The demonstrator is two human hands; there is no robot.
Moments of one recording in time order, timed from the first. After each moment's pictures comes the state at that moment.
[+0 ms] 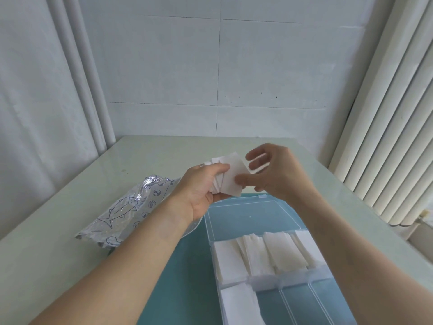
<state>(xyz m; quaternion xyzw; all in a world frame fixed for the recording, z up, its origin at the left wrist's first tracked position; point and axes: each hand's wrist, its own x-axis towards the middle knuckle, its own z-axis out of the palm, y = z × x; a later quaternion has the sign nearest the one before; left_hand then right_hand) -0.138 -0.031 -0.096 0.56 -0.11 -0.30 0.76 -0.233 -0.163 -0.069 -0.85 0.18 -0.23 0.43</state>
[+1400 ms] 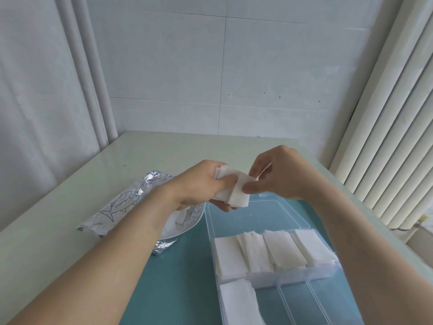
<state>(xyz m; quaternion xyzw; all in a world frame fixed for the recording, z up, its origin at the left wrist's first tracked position) -0.132 -0.007 -0.091 0.69 -0.42 -0.28 0.52 -0.245 -0.170 -0.054 -0.95 0.13 -0.14 0.25</state>
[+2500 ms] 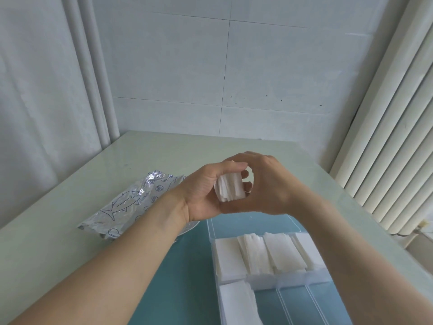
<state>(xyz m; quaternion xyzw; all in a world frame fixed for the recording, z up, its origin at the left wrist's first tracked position) -0.142 -0.016 -0.094 0.43 -0.28 -0.50 0.70 -0.239 -0.145 -0.064 -0.95 -0.02 -0.17 0.25</state>
